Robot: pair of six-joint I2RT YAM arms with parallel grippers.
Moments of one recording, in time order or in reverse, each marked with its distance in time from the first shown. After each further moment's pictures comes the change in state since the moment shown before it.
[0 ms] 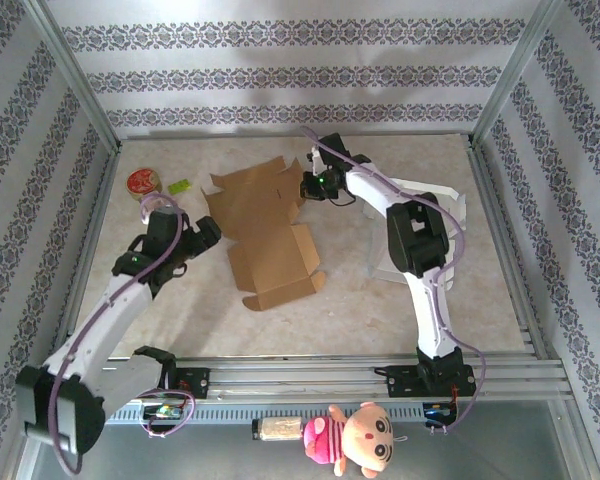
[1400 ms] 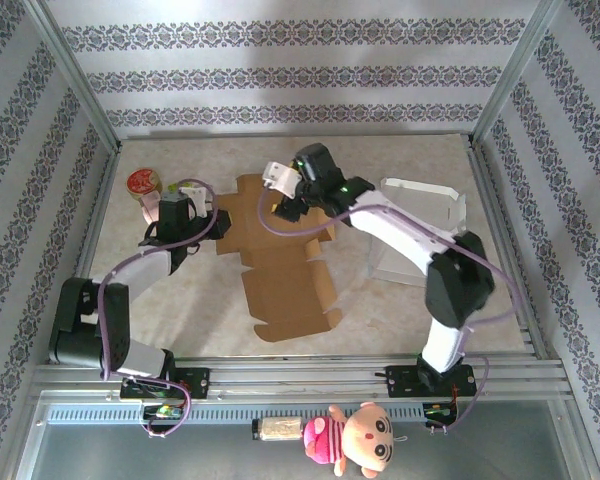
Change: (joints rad) left arm 0.062 0.342 -0.081 0.694 0.473 0.427; right arm 0.245 -0.390 -0.229 0.167 0.282 -1.056
